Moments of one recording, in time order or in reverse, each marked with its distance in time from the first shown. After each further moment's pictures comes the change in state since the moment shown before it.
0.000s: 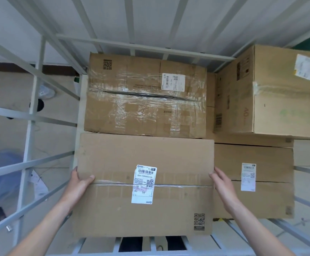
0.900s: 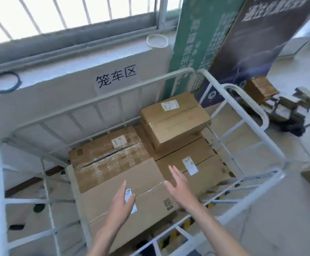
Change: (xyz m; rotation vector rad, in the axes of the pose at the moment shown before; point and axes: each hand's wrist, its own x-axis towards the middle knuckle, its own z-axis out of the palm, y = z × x) left_hand -0.405 0.151 0.038 0.578 -0.314 0.793; right_hand -0.362 -0.049 -0.115 0.003 0.121 -0.426
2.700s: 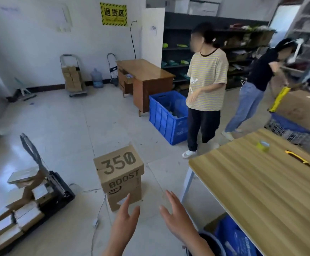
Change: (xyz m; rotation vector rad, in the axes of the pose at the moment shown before) left_hand -0.170 0.774 1.047 0.491 -0.975 0.859; right_hand -0.345 0.709 -0.808 0.690 1.185 0.661
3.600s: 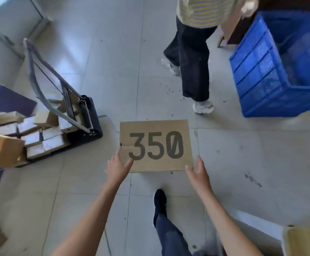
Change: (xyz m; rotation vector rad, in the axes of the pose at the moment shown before) left_hand 0.508 -0.201 -0.038 0.092 0.264 -0.592; right_hand 0.580 0.041 0.123 -0.076 -0.233 0.237
